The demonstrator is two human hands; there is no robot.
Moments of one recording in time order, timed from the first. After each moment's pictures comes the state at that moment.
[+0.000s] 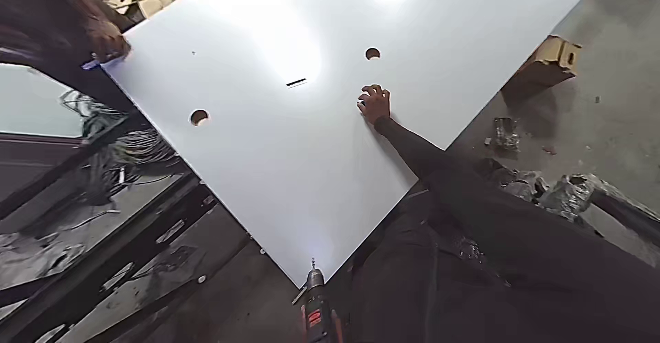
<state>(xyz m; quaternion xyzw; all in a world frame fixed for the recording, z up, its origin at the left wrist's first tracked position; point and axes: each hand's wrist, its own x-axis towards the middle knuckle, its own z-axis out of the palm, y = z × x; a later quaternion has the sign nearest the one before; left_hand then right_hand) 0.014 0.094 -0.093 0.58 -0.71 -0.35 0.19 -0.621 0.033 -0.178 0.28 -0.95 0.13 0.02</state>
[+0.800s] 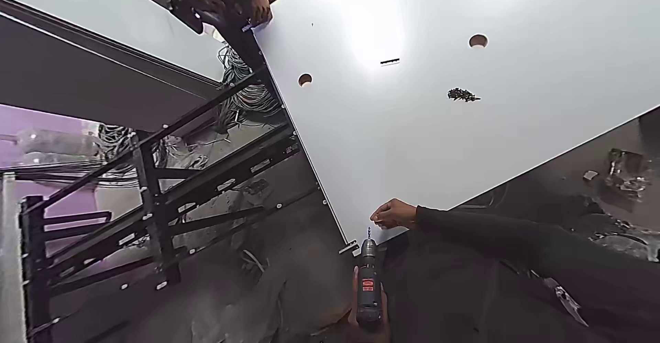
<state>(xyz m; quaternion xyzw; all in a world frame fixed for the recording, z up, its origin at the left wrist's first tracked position) 0.005 0.097 -0.052 0.50 -0.69 -0.40 0.32 -0.260 0.044 -0.141 0.09 -0.47 0.42 -0.77</state>
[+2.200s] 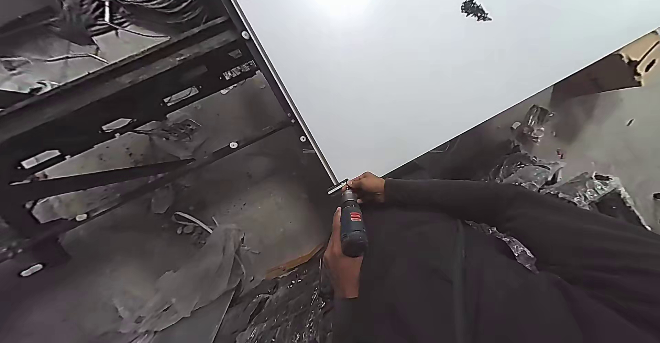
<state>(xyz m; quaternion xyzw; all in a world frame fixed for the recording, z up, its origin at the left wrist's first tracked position) 0.102 0.026 -0.071 0.50 -0.78 -0.38 0.05 -0.104 0.021 -0.178 -0.11 -0.56 0.33 -0.75</state>
